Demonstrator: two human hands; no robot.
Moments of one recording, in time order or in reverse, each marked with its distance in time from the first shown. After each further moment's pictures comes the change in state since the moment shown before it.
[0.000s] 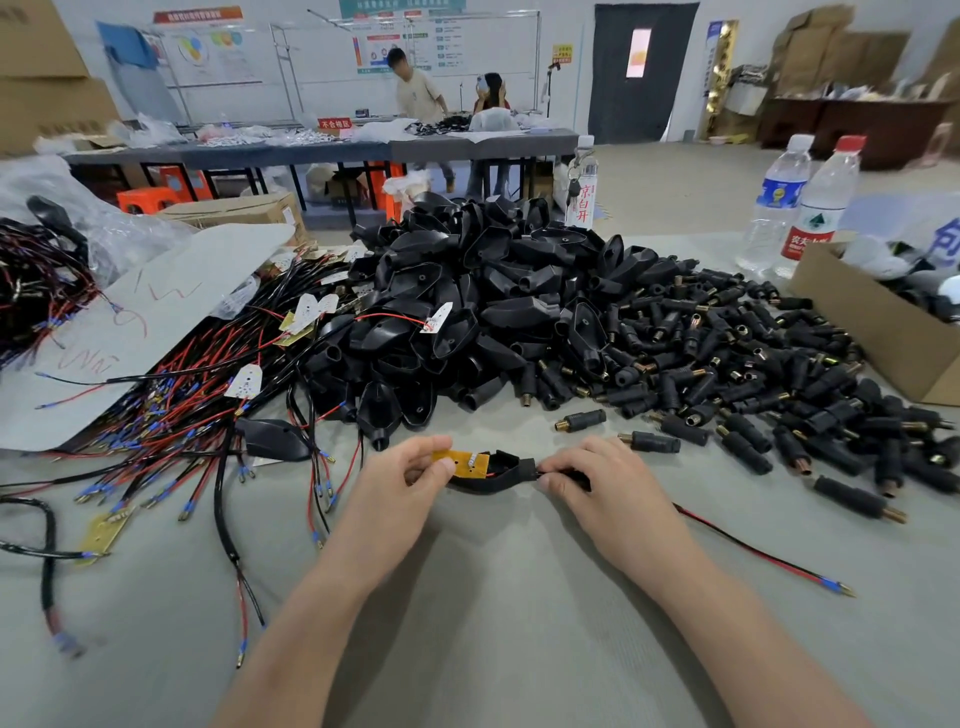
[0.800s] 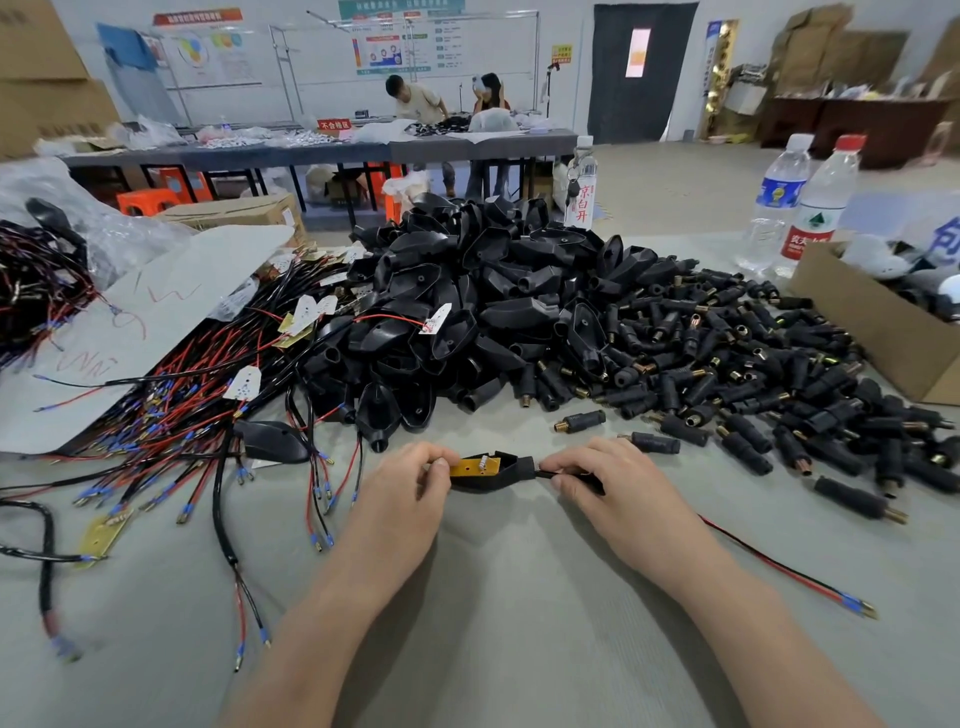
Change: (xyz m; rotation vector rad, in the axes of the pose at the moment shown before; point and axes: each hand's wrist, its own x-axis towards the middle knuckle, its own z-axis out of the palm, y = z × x) left_hand -0.008 0.006 0.007 0.288 0.058 0.069; right_hand -0.001 0.006 -0.010 0.002 -0.067 -0.043
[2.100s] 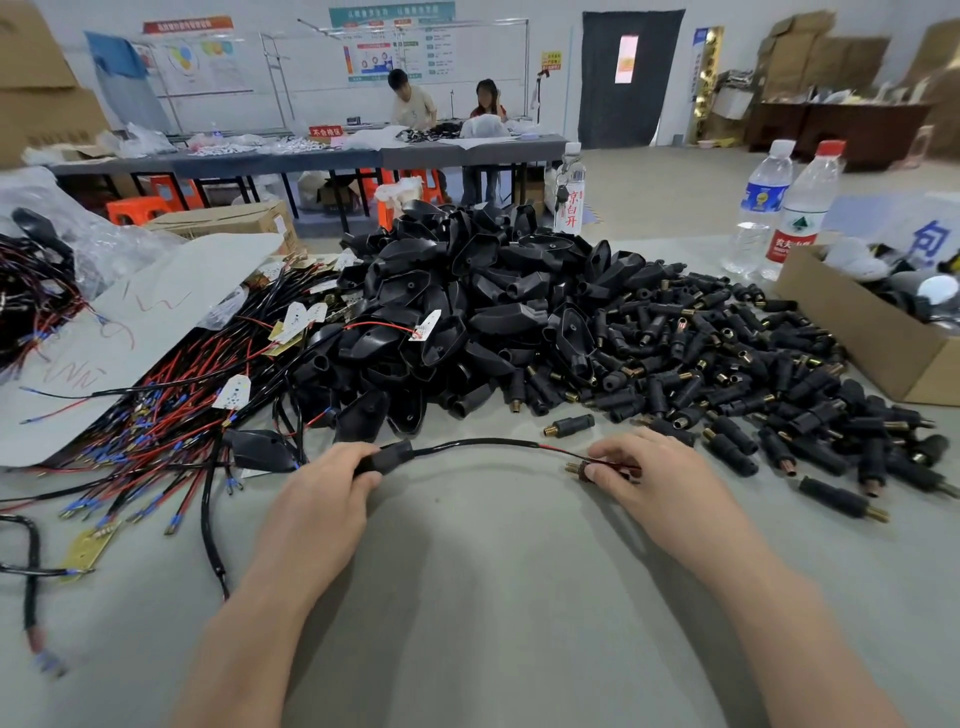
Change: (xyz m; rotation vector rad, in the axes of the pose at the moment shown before) left_hand 0.008 -0.026 -0.039 0.284 0.035 -0.050; right_hand -0.008 0.016 -0.032 -0.102 0.042 0.236
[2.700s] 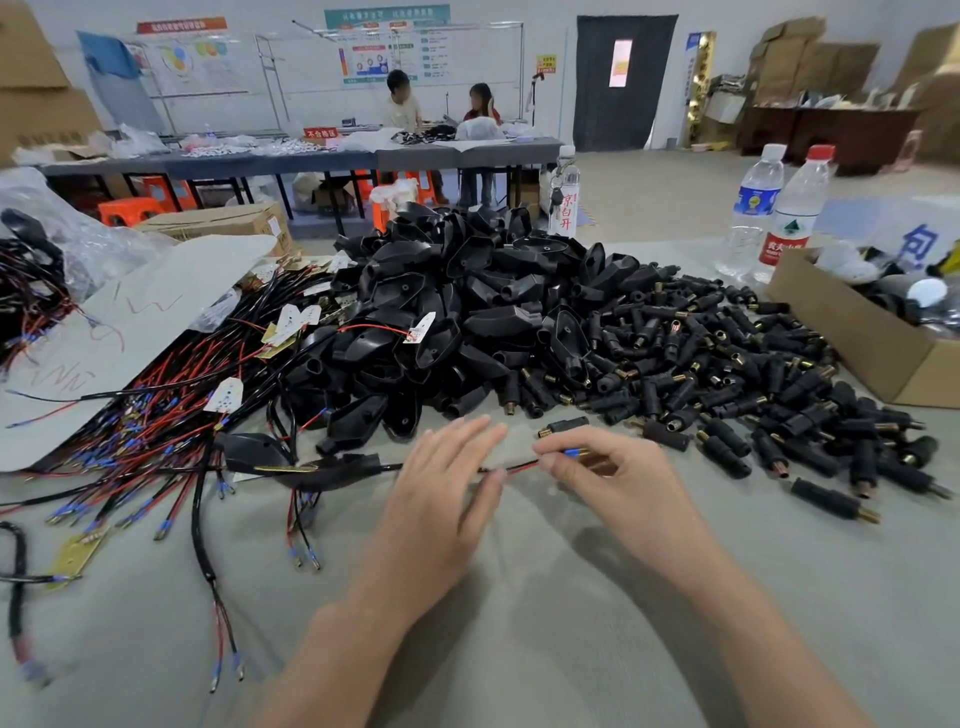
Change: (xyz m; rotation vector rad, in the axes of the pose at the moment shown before) left_hand -0.010 0.063 0.047 -0.155 0.030 0.510; right_hand -0.005 -0.035 0.006 0.735 0.004 -0.076
